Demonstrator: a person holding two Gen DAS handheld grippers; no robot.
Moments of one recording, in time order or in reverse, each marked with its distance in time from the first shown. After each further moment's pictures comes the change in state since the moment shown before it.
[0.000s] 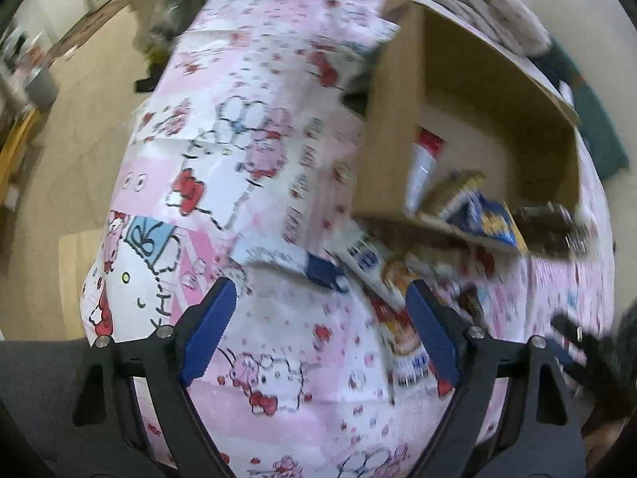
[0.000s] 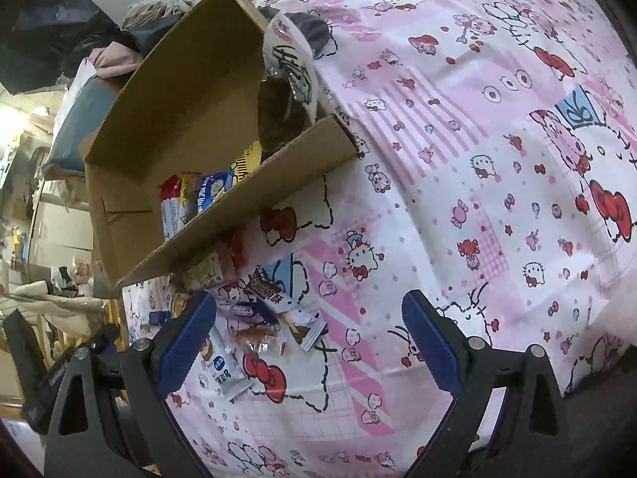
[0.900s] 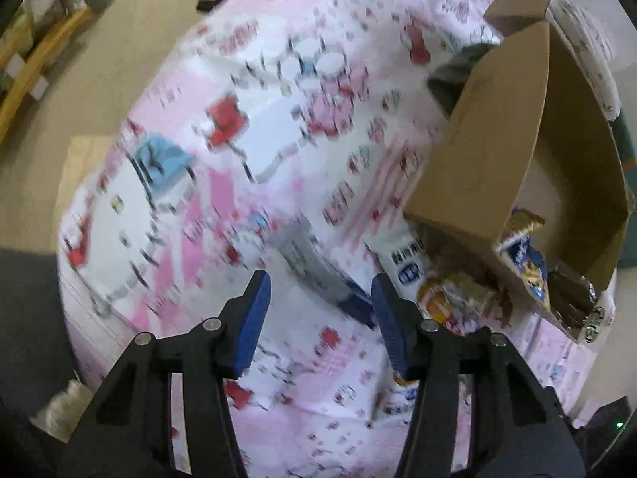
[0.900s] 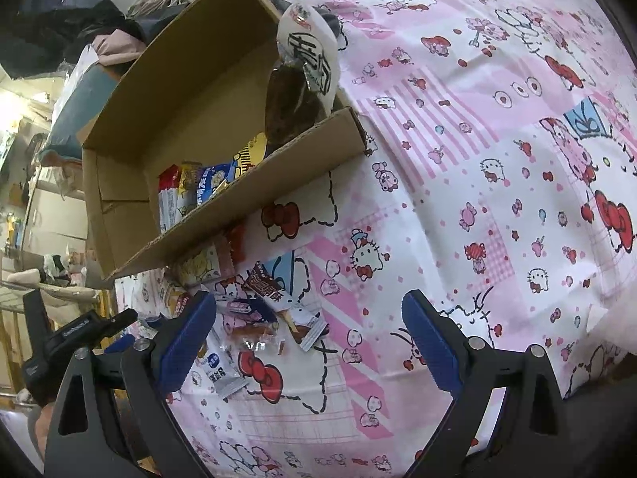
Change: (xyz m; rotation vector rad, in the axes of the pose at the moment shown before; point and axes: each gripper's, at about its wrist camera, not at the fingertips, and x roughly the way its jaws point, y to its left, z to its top) left arm 0.044 0.015 -0.014 -0.303 0.144 0.033; right arm 0.007 0.007 0.000 -0.042 0.008 -0.033
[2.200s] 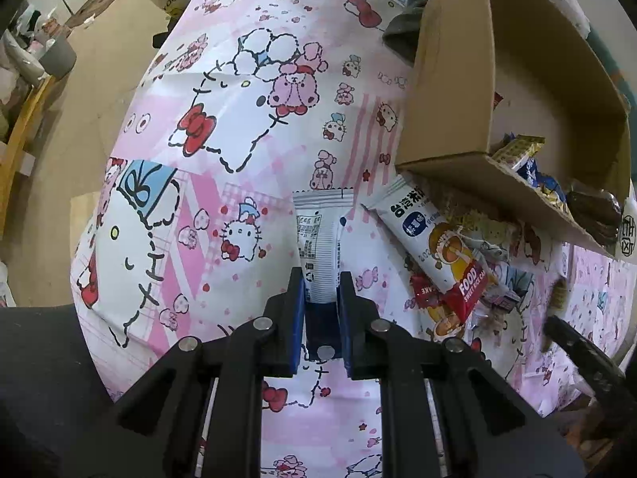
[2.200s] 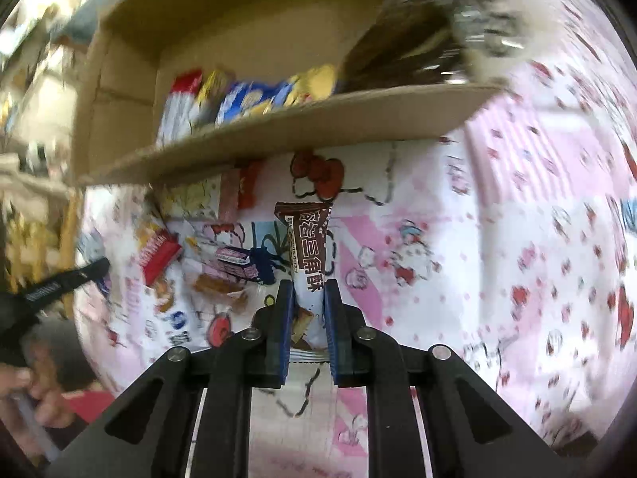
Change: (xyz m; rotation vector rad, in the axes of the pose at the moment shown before) left arm -0.009 -0.018 -0.013 0.278 -0.018 0.075; right arm 0.032 0.027 -0.008 -0.274 0.152 -0.028
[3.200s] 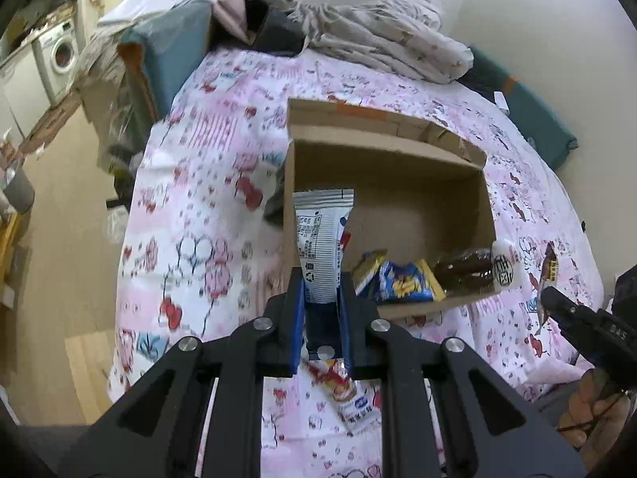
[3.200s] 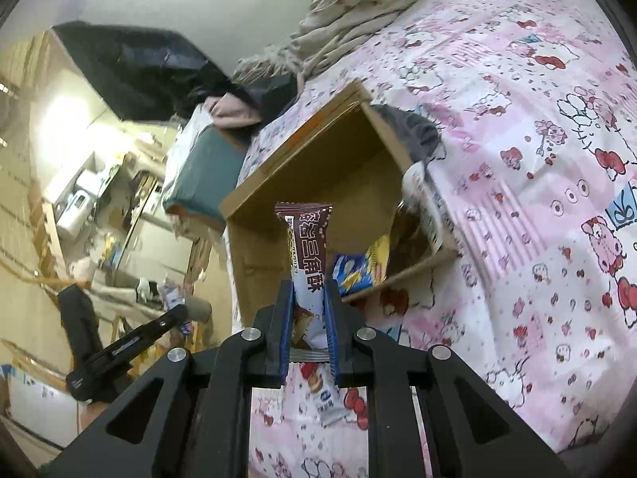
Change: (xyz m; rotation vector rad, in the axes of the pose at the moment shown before) left arm -0.140 -0.059 0.038 0.288 -0.381 -0.174; right arm -0.125 -0.032 0.018 0.204 -0.441 0.398
